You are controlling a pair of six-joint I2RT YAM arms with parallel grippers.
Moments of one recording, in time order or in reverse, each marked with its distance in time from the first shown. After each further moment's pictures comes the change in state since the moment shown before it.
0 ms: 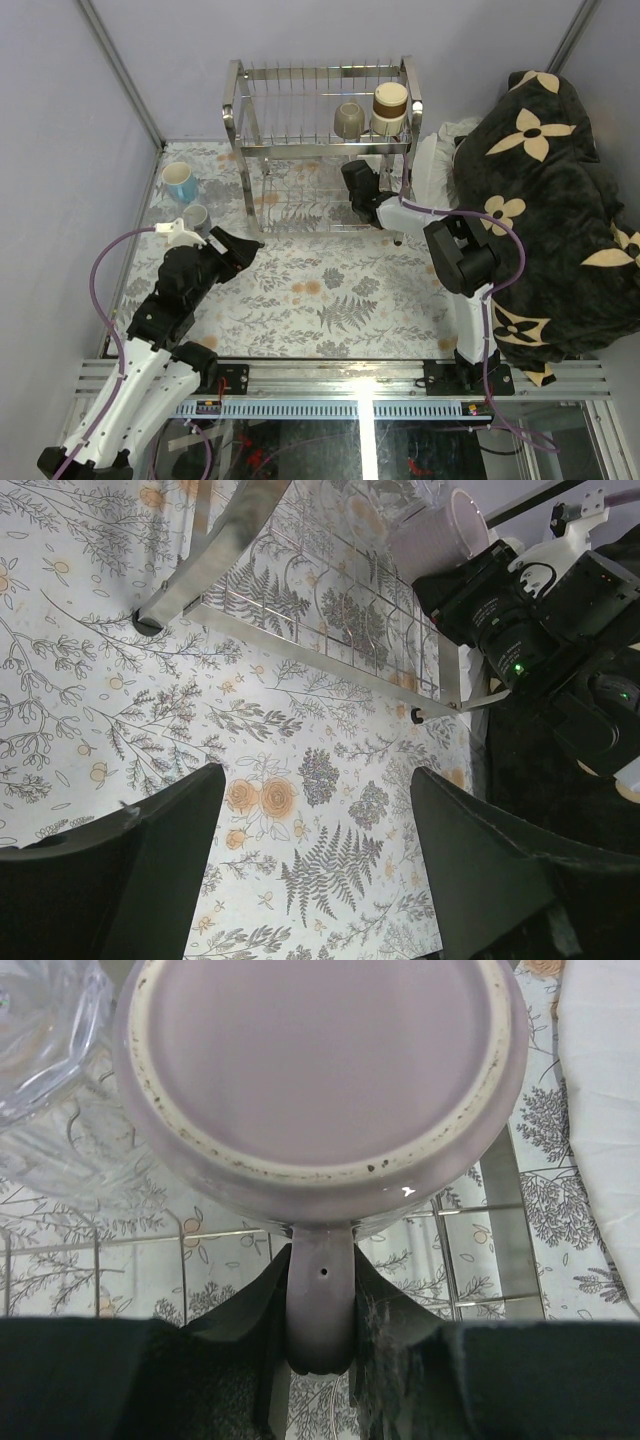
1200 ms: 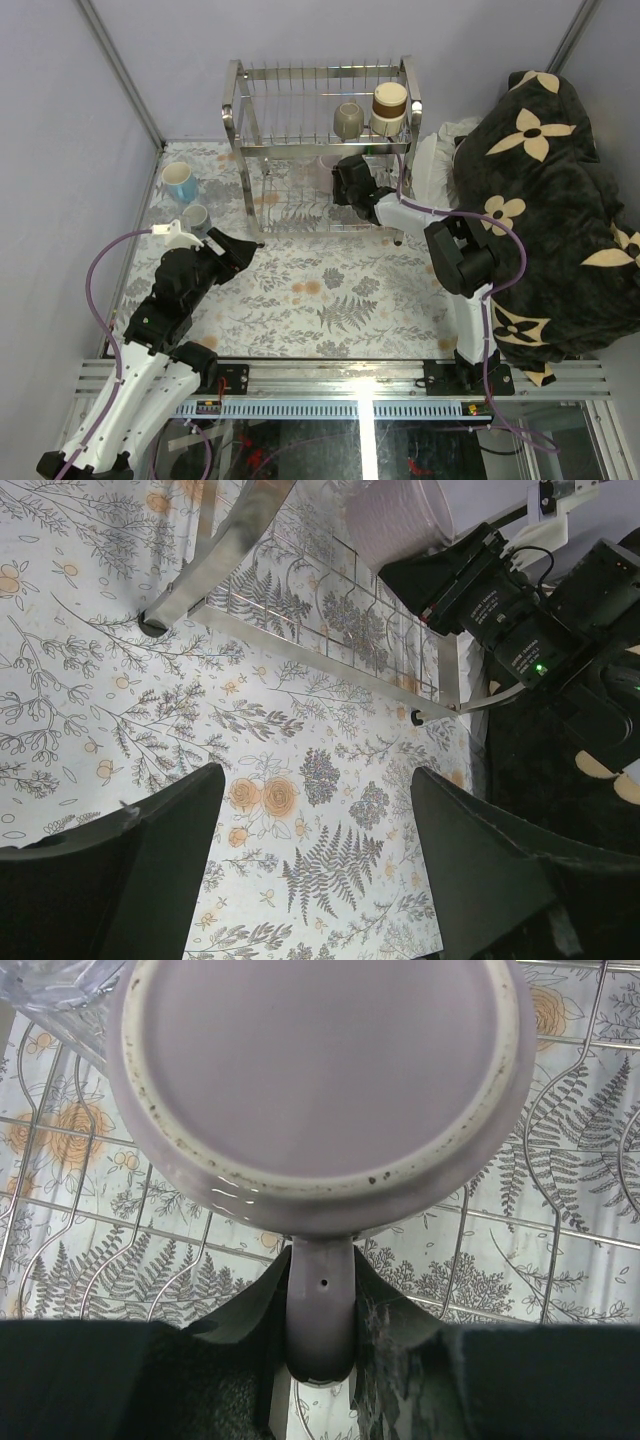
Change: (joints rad) left arm 0.000 -0.027 0.011 -0.031 -0.013 0.003; right arm 0.018 -0.012 0.041 -0.043 -0.396 -0.004
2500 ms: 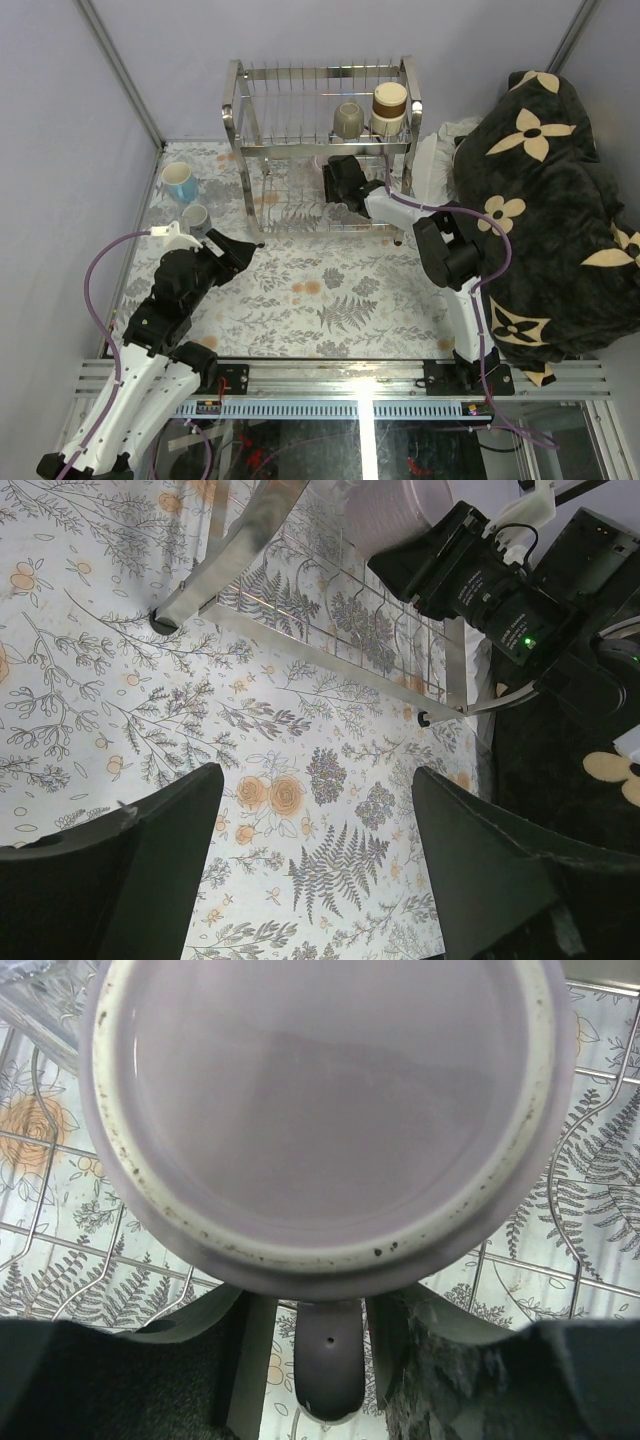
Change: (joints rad) left arm 0.000 -0.012 0.000 -0.021 -0.015 0.002; right arm 0.009 0.120 0.175 -0.115 0.029 -0.071
